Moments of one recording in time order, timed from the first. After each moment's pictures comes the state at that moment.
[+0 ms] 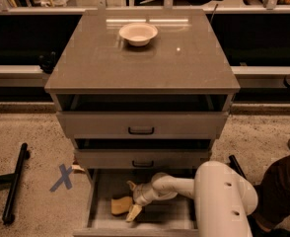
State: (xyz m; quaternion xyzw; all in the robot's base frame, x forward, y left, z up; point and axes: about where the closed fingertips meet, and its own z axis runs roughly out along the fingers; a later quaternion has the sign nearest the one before) arm 0.549 0.088 0.158 -0.66 0.64 0.26 0.29
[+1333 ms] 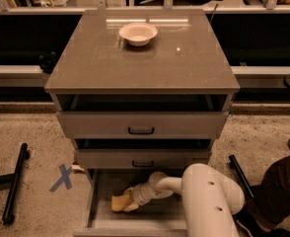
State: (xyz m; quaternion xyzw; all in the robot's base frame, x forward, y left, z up) arm 0.560 0.094 0.119 -0.65 0.66 0.27 0.26
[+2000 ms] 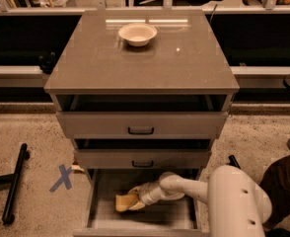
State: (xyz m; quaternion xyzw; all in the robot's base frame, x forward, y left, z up) arm 0.550 0.068 0.173 -0.66 0.63 0.27 0.31
